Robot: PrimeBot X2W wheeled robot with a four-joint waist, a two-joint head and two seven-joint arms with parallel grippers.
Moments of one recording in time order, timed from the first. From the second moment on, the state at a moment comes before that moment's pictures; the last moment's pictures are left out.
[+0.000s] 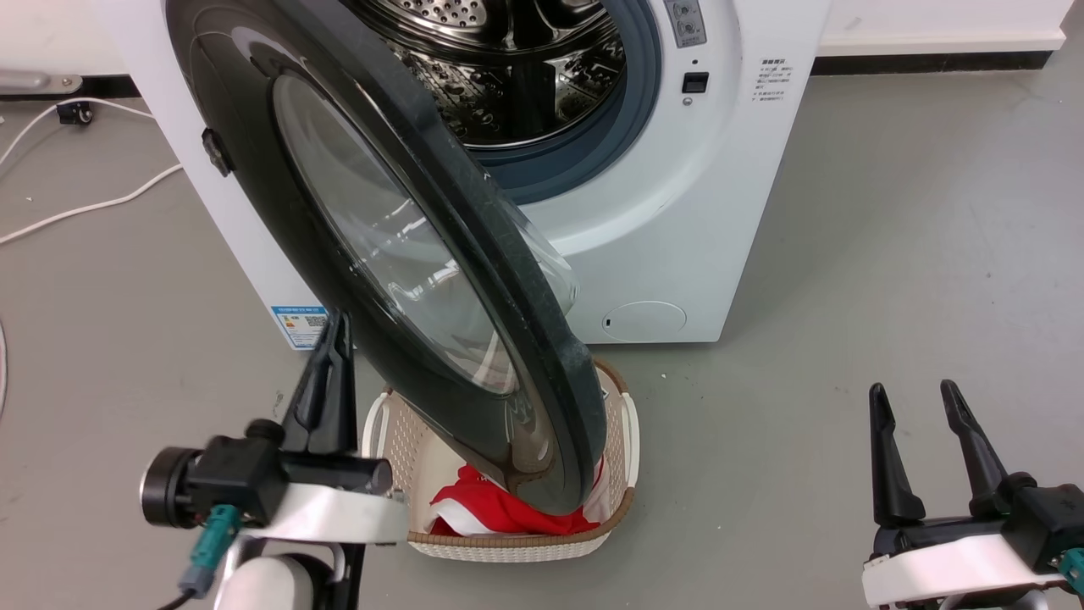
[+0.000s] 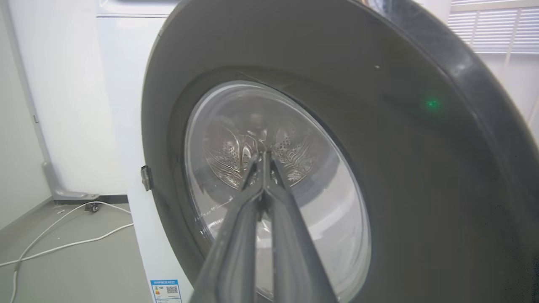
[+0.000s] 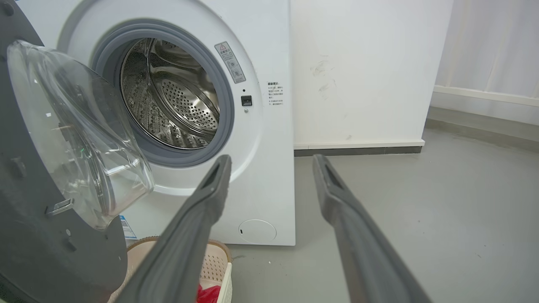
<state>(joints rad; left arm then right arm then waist) -0.09 0.05 -0.06 -0.02 -0.09 -0.05 -0.26 0.04 -0.05 -0.04 0.01 0.11 0.13 -0.26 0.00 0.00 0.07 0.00</state>
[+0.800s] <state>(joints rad) -0.33 0.05 -0.19 -0.52 -0.07 -0.03 -0.26 0.04 -0.05 -0.04 0.02 0.12 0.13 -0.26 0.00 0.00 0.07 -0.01</state>
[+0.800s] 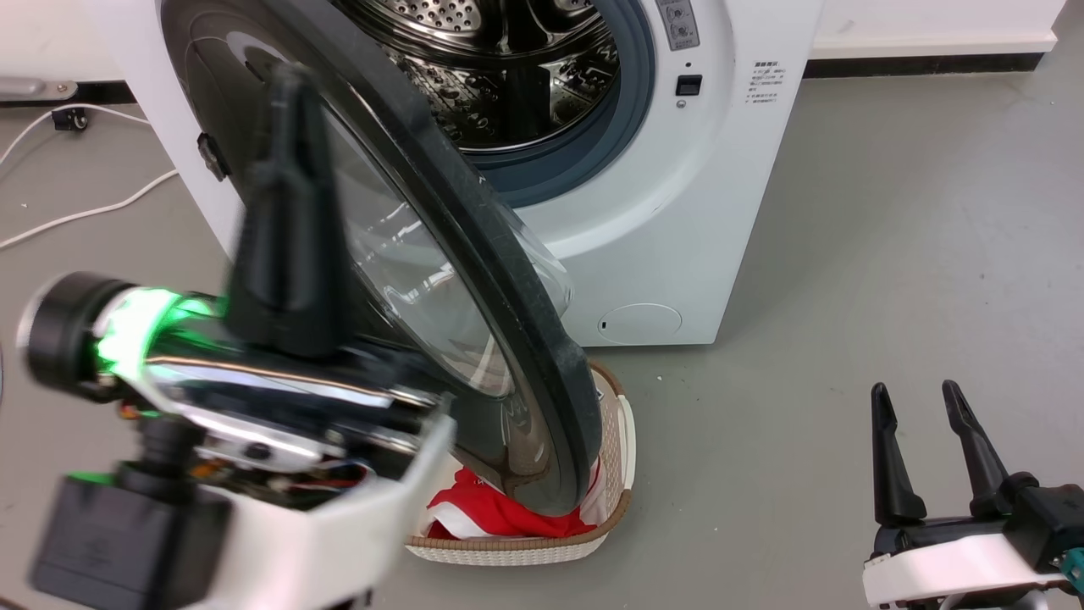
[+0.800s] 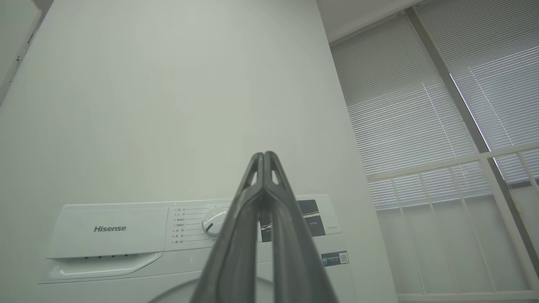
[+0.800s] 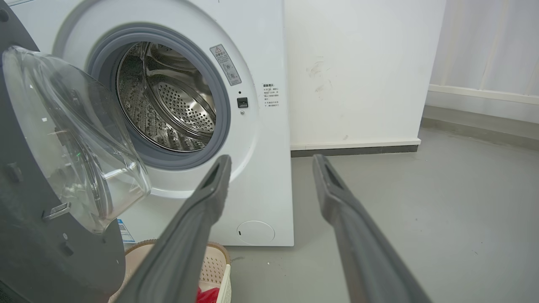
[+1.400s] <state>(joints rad) -0.16 0.09 -0.61 -0.30 -0.17 -0.12 -0.15 0.05 -0.05 -0.04 0.02 0.13 0.13 -0.26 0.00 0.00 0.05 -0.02</state>
